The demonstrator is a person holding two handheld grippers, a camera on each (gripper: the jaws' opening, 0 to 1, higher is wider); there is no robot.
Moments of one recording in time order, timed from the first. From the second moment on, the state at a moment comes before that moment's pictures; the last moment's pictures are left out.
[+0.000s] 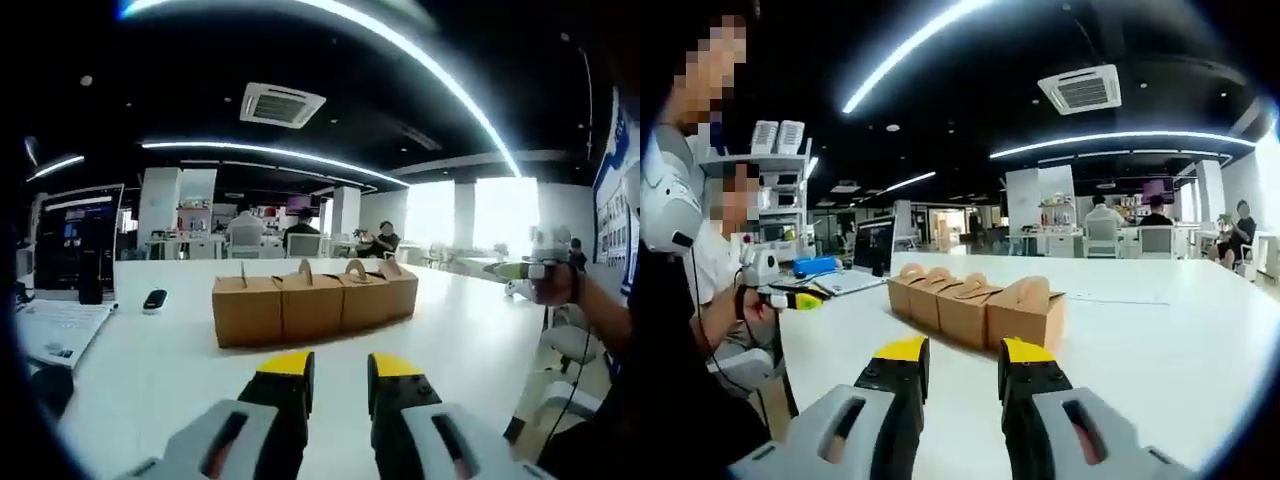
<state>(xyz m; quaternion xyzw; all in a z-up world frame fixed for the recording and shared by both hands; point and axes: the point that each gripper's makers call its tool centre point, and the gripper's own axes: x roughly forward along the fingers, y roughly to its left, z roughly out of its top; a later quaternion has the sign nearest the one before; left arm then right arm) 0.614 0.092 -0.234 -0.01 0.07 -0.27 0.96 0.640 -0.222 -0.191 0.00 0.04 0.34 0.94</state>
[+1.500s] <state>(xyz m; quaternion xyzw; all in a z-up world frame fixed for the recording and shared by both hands) 0.612 0.082 -0.232 -0.01 0.06 -0.29 0.96 0.688 -0.184 -0.170 -0.03 0.05 0.35 0.94</state>
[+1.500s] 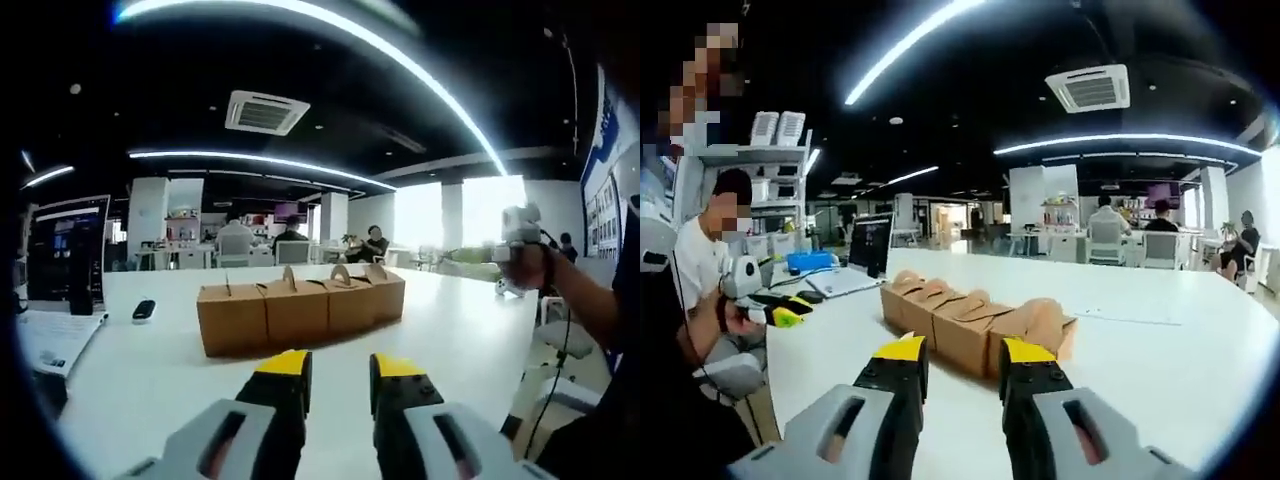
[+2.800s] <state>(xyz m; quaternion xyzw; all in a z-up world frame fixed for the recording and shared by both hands) 0.607 0.136 -0.231 -0.09 0.04 -0.27 0.96 0.823 -0.072 -0.202 -0.05 0.11 0.28 0.95</state>
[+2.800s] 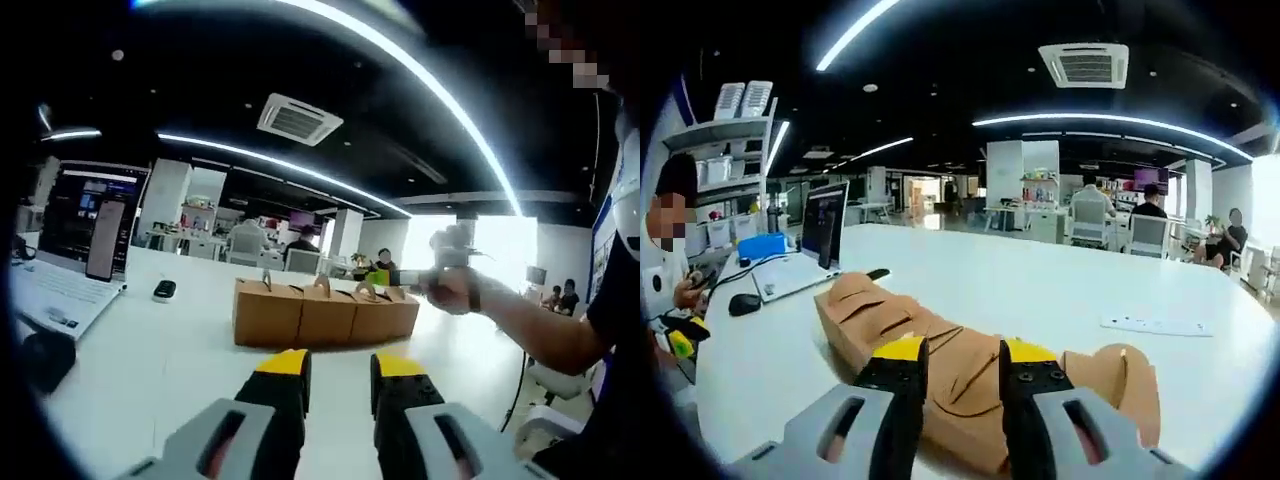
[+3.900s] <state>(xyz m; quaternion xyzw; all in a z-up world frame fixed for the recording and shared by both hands) 0.610 0.132 -0.262 -0.08 0.07 -0.26 0.96 0.856 -0.086 -0.218 0.02 0.07 0.16 0.98</state>
